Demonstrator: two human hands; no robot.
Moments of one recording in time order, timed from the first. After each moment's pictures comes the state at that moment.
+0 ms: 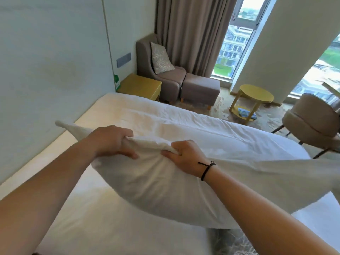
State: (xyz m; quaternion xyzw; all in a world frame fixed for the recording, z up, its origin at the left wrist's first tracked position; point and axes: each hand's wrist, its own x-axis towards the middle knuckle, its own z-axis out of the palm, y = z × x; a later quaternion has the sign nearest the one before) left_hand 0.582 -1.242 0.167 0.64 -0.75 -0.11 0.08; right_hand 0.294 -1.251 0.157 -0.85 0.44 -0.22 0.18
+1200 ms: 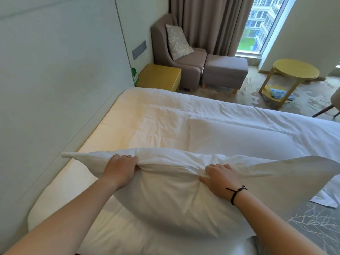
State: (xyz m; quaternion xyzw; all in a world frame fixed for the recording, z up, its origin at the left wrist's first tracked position) left_hand 0.671 -1.268 0.039 0.69 -0.72 -0.05 -0.06; right_hand 0.313 -1.304 0.037 -0.84 0.54 0.05 0.11
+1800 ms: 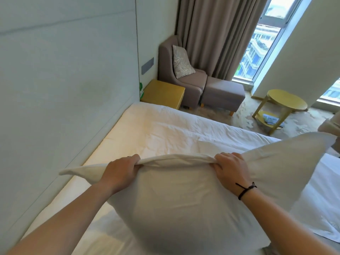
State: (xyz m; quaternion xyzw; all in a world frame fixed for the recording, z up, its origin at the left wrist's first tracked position) left_hand 0.799 -1.317 0.073 0.69 -0.70 -0.13 0.13; right_hand 0.443 -1.369 0.129 -0.82 0.57 -0.12 -0.02
